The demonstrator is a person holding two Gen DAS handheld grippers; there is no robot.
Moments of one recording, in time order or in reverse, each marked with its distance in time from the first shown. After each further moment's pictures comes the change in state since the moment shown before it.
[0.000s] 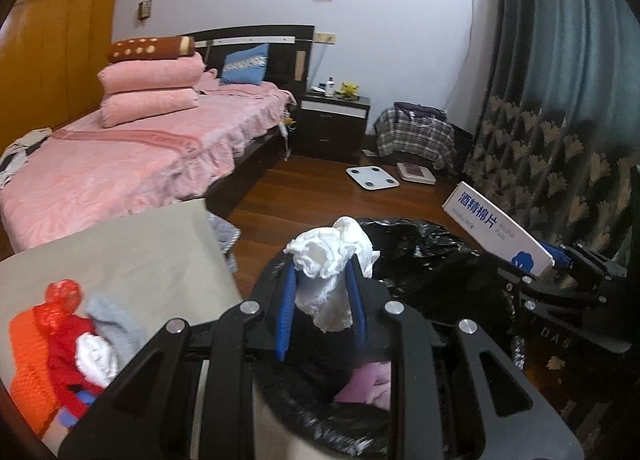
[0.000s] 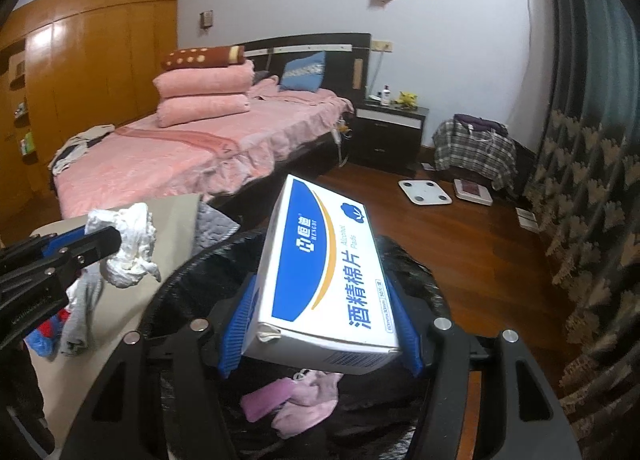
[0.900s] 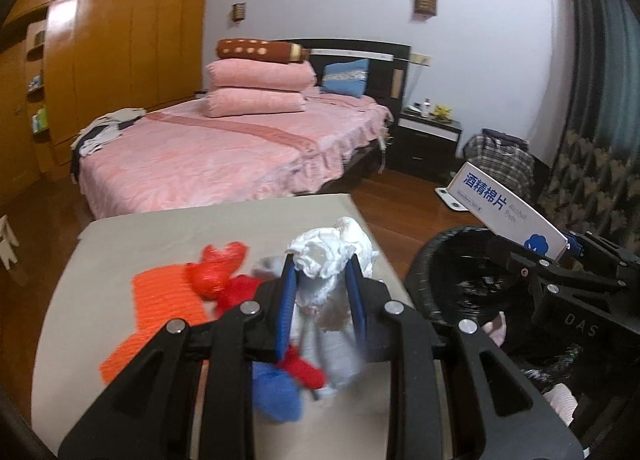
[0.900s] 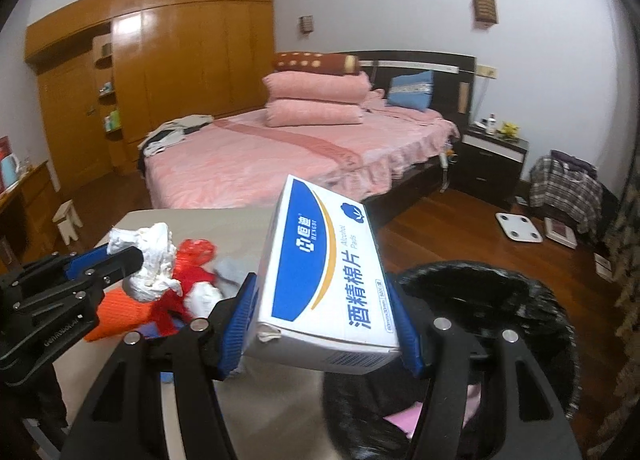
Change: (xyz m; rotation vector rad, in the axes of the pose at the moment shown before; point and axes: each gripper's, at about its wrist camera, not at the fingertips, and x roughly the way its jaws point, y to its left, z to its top) left arm -0.123 0.118 -0.029 -0.128 -0.052 0.291; right arm -0.036 0.154 0.016 -0.140 -0.044 0.296
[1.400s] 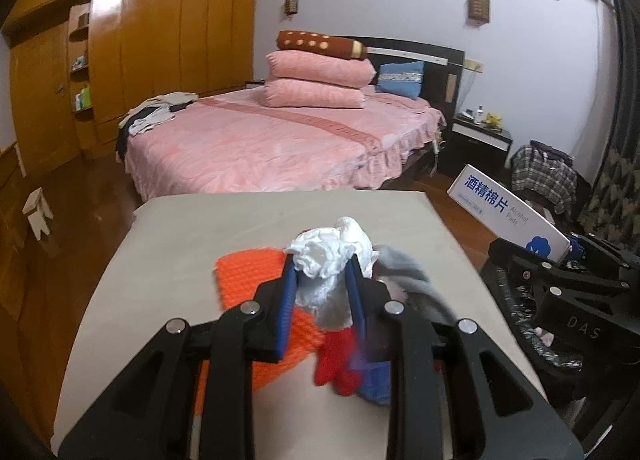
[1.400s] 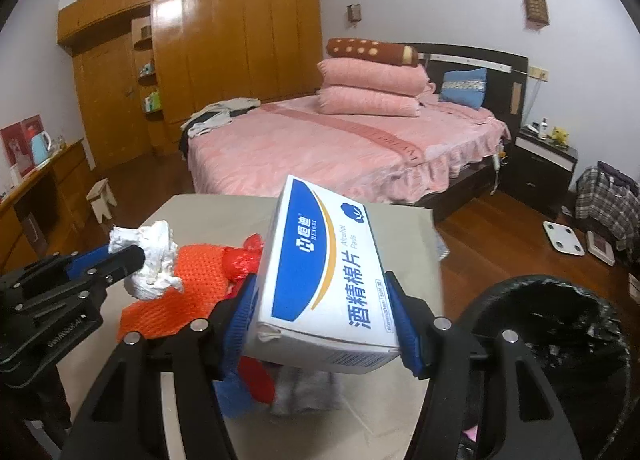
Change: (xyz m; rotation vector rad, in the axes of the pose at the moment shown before) left arm -0.018 0.088 -0.012 -0.087 0.008 0.161; right arm 0.040 0.090 0.007 -0.079 0.034 0.161
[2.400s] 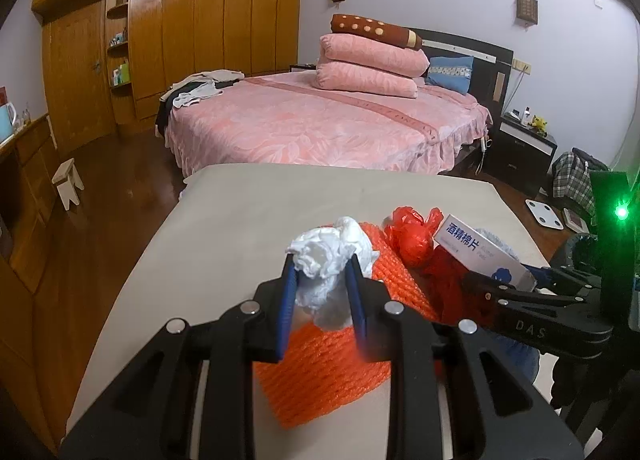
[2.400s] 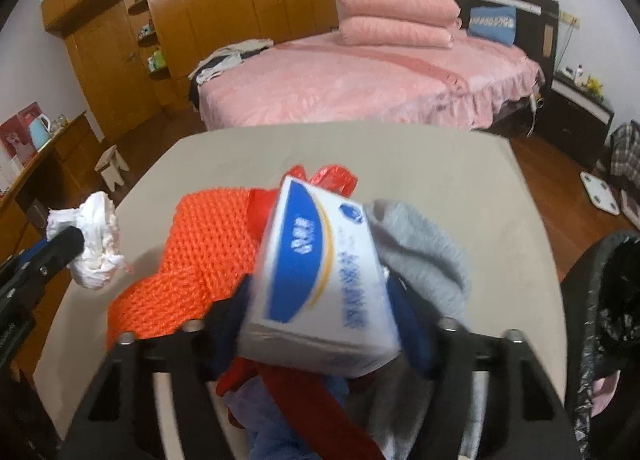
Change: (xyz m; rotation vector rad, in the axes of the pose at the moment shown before) left arm 0.022 0.088 -0.027 -0.085 0.047 0.143; right arm 0.126 0.061 -0.029 0.043 0.243 0.111
